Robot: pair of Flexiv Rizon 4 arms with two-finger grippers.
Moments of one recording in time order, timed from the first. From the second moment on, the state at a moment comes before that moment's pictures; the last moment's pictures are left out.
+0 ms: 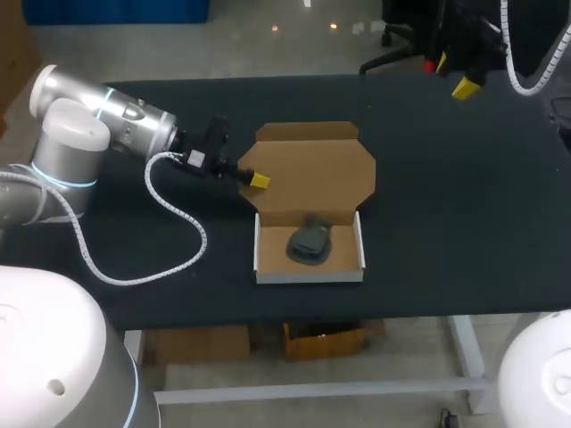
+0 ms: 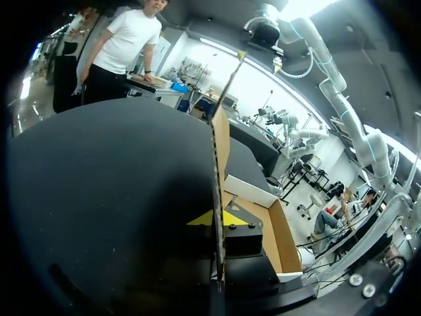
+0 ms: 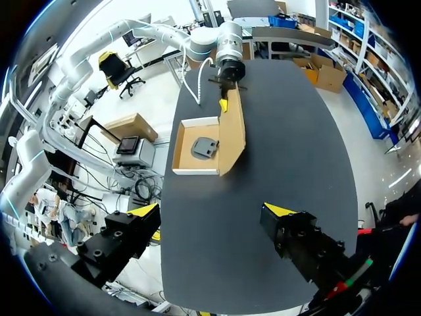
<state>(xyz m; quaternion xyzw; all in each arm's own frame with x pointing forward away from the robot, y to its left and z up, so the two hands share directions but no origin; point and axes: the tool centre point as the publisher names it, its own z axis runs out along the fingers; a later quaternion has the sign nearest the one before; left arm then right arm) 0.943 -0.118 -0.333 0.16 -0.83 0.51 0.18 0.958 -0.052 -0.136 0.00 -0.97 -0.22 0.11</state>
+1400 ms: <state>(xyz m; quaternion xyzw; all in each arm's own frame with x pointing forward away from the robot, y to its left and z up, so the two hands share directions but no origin) 0.938 -0.117 -0.327 0.09 -0.85 0.51 0.09 0.996 0.012 -0.134 0.04 -0.98 -0.15 0.09</state>
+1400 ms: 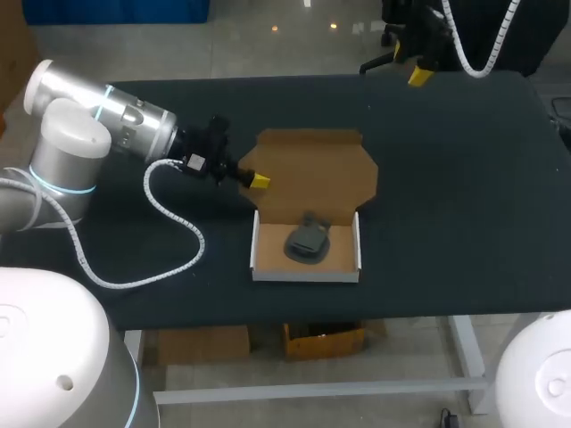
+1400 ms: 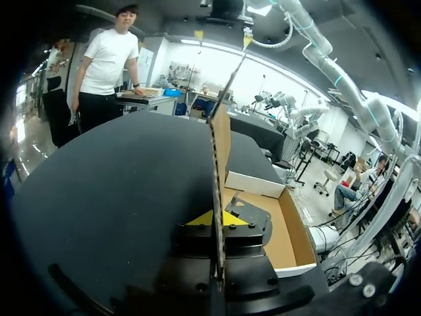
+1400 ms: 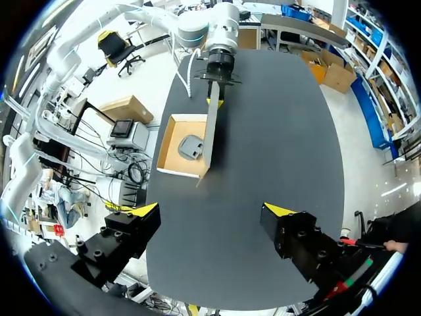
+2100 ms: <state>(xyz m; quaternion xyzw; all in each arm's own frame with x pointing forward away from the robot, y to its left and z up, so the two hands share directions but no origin) 0.932 -0.114 -0.324 0.09 -0.85 0.52 -0.02 1.002 0.044 -0.139 0.04 -0.99 -0.13 0.07</state>
